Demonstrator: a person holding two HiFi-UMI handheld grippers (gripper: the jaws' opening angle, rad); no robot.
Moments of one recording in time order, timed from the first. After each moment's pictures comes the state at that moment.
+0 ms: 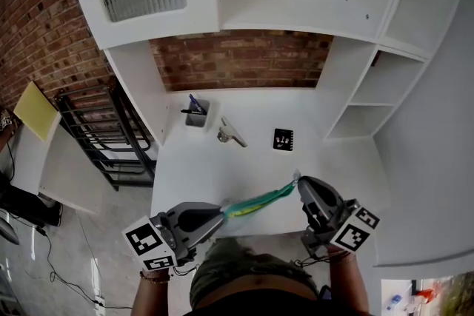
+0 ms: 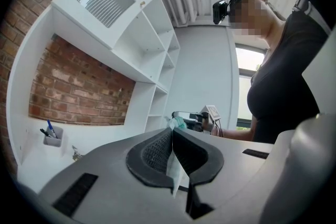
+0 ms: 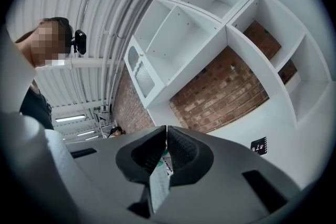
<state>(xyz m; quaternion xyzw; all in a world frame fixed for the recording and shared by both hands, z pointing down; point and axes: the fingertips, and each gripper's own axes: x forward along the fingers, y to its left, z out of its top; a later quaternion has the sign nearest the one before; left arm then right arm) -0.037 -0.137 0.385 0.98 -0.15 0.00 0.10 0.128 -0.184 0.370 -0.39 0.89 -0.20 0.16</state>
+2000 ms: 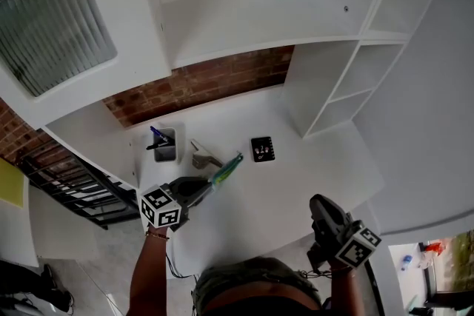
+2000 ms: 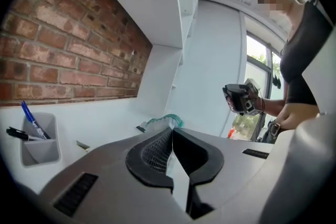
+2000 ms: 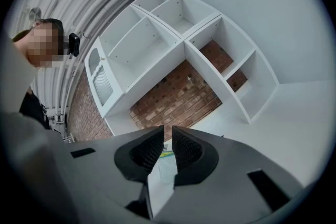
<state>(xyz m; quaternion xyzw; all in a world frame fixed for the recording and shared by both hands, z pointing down) -0.020 -0.370 0.535 0.98 -0.05 0.13 0.13 0.182 -0.215 0.412 -0.58 0.75 -0.25 0.19</state>
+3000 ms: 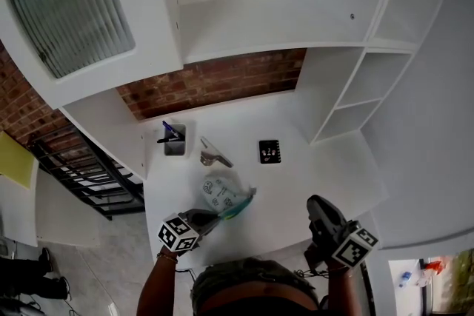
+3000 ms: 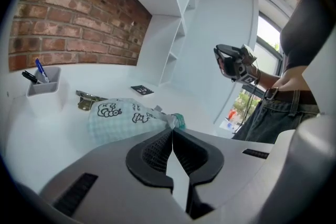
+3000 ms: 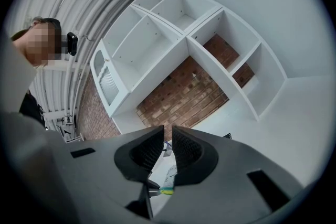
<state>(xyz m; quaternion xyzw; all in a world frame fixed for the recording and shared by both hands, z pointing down) -0.040 -0.266 0.623 0.95 -0.08 0.26 0.17 0.181 -0.216 0.412 -0.54 0.78 -0.25 0.19</state>
